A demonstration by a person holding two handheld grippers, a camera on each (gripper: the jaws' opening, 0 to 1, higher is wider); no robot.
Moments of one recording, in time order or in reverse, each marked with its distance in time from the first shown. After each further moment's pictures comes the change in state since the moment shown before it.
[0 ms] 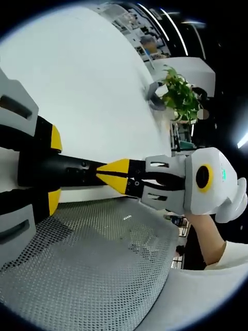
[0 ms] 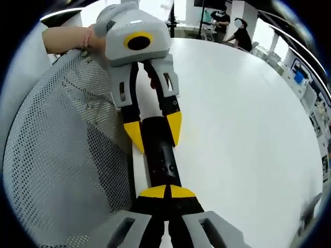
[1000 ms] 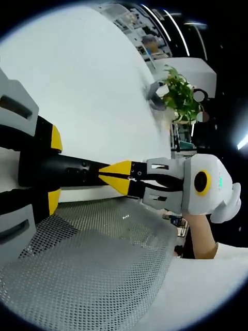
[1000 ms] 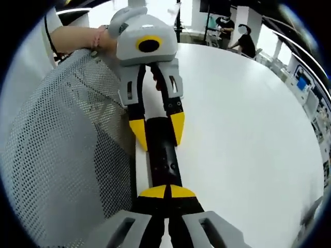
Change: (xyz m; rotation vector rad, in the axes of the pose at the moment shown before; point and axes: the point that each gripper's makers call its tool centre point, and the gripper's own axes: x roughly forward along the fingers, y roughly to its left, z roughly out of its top) left arm 0.001 0.001 0.000 0.004 -0.001 -0.007; right arm -0.004 0.001 -0.006 -0.027 -0.048 0.020
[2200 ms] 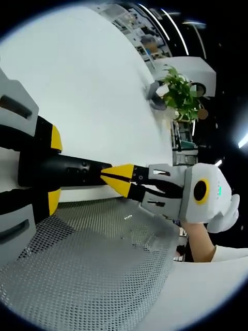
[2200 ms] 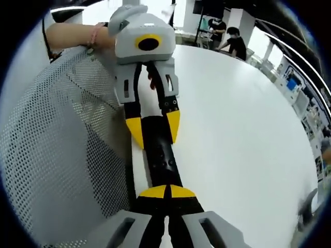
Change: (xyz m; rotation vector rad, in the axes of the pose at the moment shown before) left arm 0.000 0.000 0.000 -0.006 0.007 0.004; right arm -0.002 -0.002 -0.001 0.074 -0.084 -0.145
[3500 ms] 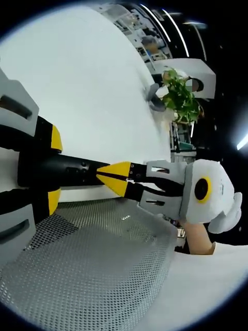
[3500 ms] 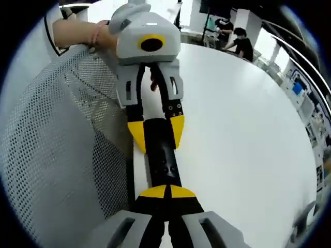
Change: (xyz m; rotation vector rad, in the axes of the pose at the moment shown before) left arm -0.005 -0.002 -0.001 -0.017 -0.016 0.002; right arm 0.007 0.006 0.016 -0.170 0.090 0.063
